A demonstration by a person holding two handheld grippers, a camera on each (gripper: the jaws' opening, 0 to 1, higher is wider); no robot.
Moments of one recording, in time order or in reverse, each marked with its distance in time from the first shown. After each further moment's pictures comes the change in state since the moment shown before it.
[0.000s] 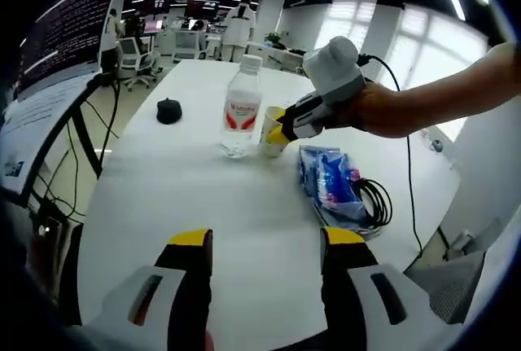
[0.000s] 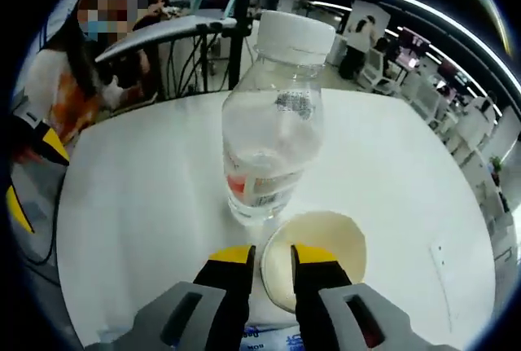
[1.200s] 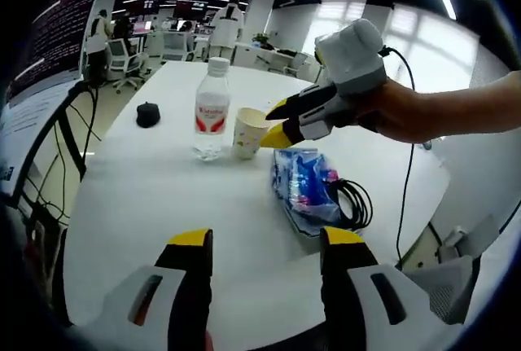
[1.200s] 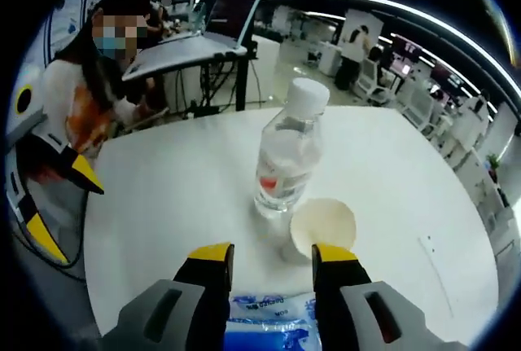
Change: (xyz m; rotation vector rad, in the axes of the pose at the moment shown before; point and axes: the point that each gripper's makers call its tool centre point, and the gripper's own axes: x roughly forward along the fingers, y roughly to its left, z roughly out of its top) left arm 0.000 -0.044 0.003 0.013 -0.001 -0.056; right arm -0.061 0.027 -0.003 0.029 -0.085 -0.007
